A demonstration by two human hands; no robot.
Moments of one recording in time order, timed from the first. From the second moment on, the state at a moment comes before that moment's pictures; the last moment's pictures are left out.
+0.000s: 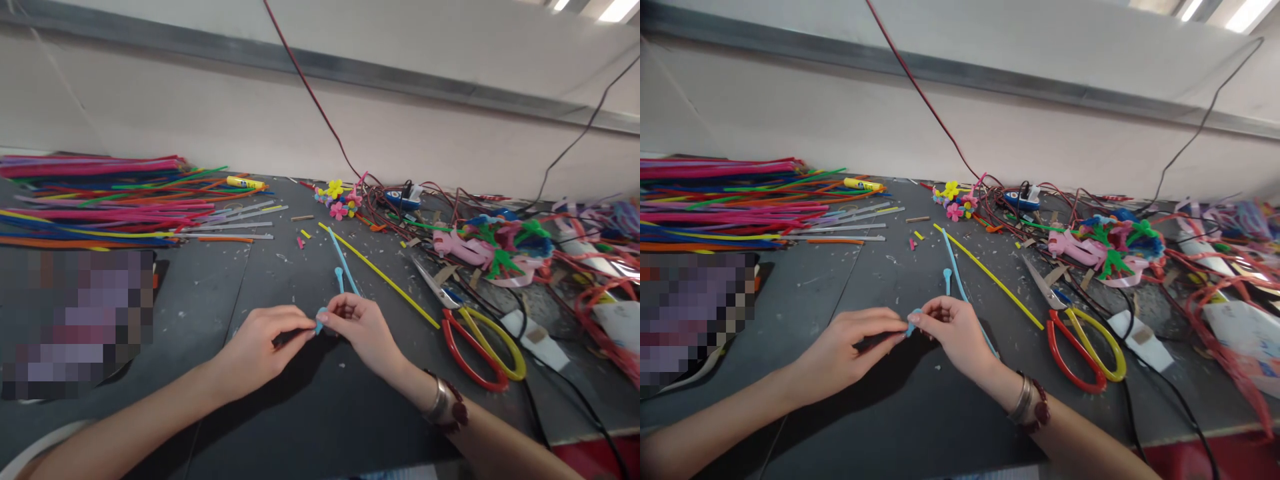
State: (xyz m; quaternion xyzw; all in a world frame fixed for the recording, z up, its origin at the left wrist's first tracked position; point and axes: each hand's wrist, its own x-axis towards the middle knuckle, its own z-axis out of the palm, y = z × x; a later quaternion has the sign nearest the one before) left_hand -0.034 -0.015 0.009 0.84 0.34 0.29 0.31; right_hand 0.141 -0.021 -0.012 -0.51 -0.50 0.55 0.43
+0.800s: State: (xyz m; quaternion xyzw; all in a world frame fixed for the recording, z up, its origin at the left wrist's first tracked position) left_hand -0.036 -0.015 0.002 0.81 0.38 0.30 0.33; right_hand 0.147 -0.027 -0.013 -0.45 -0.72 0.36 0.38
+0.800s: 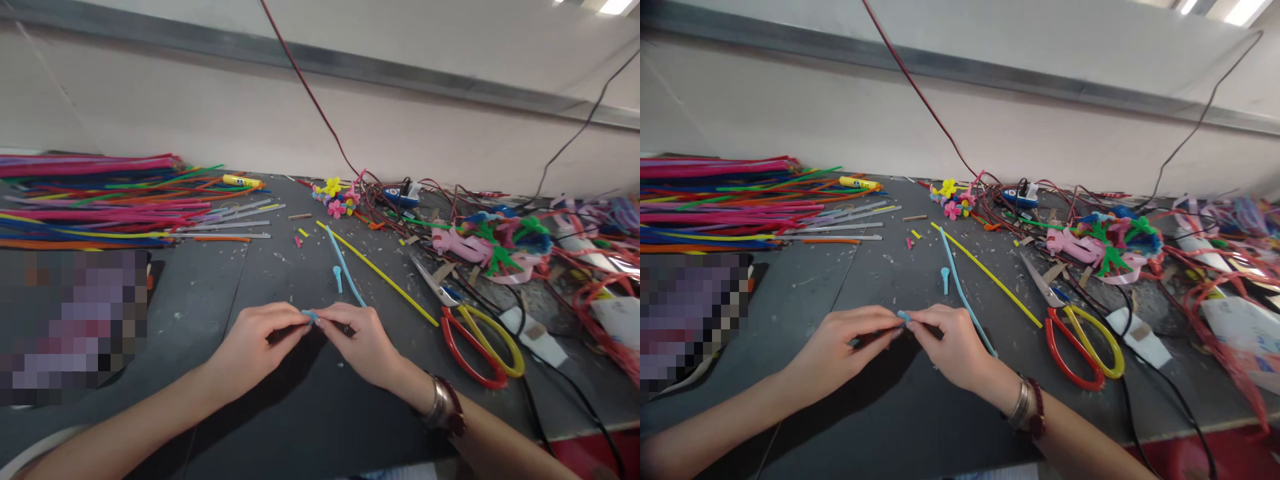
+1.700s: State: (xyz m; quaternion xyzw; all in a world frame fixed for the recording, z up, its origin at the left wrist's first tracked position) left_hand -0.037 -0.004 0.009 0.53 0.48 0.24 0.66; right_hand 0.151 -0.025 -0.008 -0.48 -0.73 0.34 0.35
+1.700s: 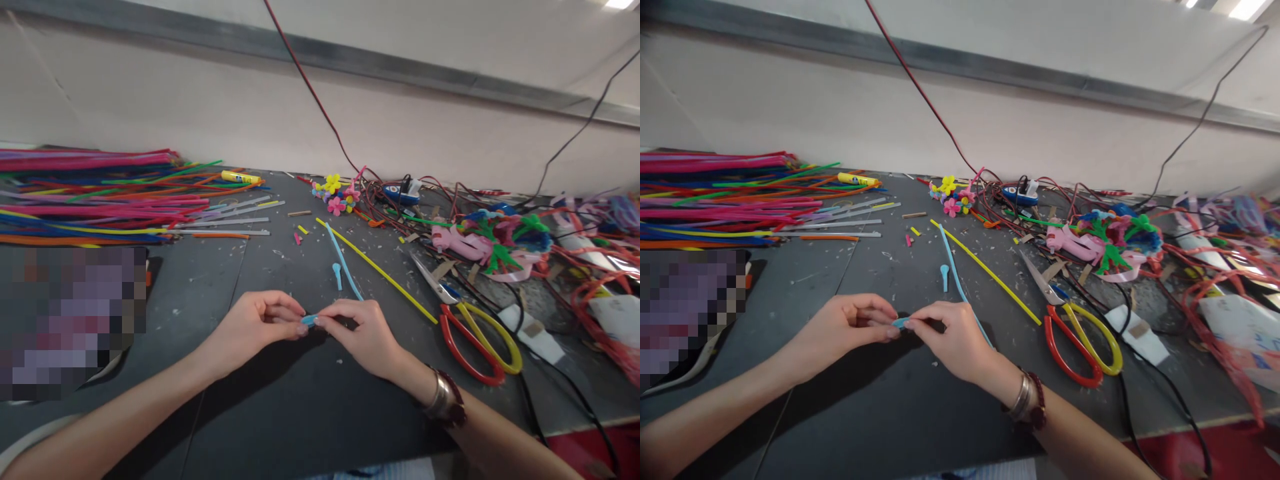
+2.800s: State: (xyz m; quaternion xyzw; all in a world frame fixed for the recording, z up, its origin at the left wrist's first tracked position) left_hand -0.041 0.000 0.009 0.32 0.42 0.22 0.82; right_hand 0.163 -0.023 -0.011 -0.29 -0.89 -0.01 0.36
